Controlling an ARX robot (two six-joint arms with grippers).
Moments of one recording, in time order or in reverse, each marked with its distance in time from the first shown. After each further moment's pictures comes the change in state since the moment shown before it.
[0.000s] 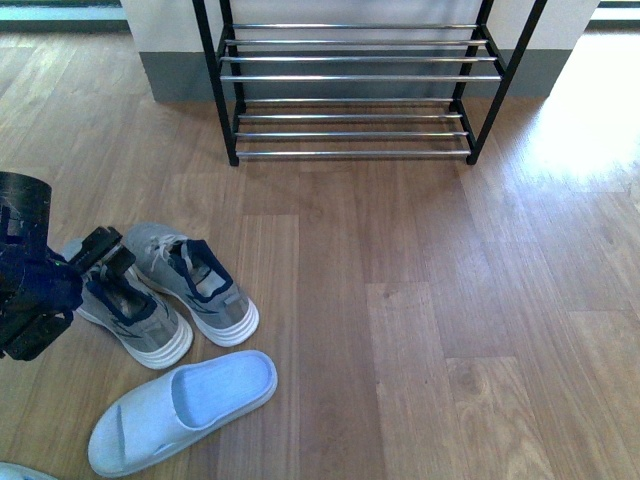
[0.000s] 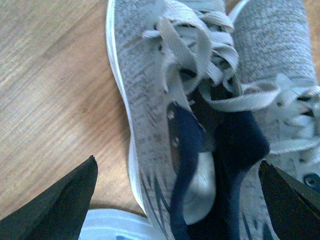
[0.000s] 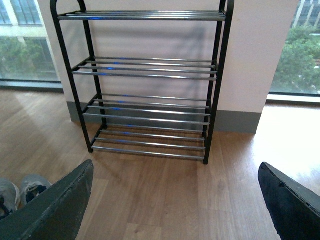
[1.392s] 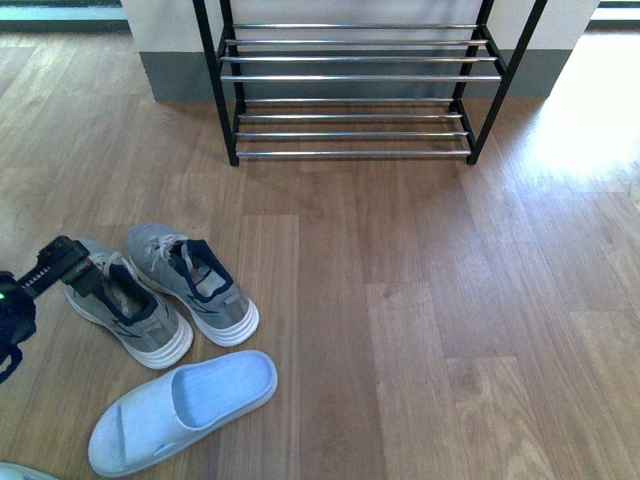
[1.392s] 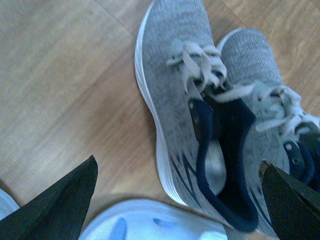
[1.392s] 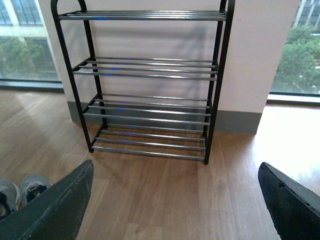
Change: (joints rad) left arm -0.016 -0.186 -0.383 0.343 -0.079 0.095; right arm 0.000 0.000 0.000 0.000 0.000 0.000
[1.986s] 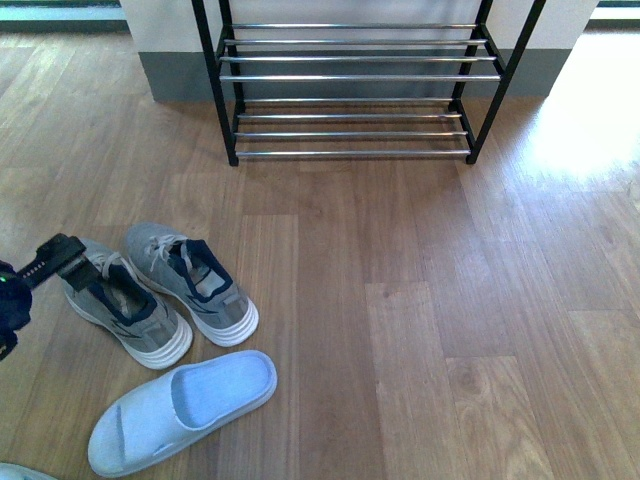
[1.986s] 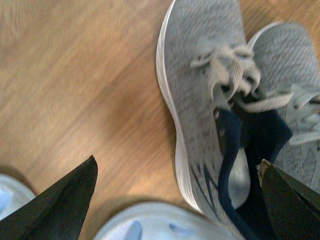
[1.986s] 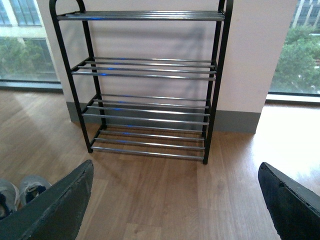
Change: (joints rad) left arm 0.069 0.024 0.160 -0.220 -0.029 0.064; right arm 0.000 0.000 0.000 0.000 0.000 0.000
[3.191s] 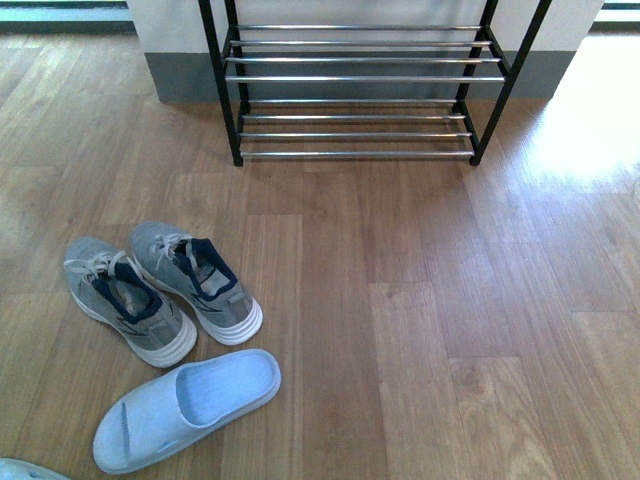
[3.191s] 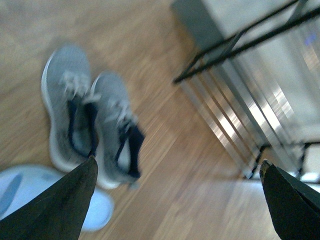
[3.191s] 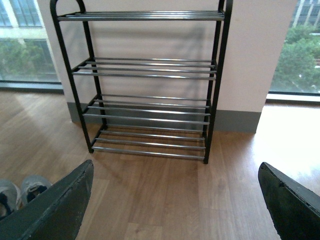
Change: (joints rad) left arm -0.319 -1.054 -0.523 -0.141 -0.087 -0.390; right arm 0.000 0.000 0.000 0.000 0.000 0.000
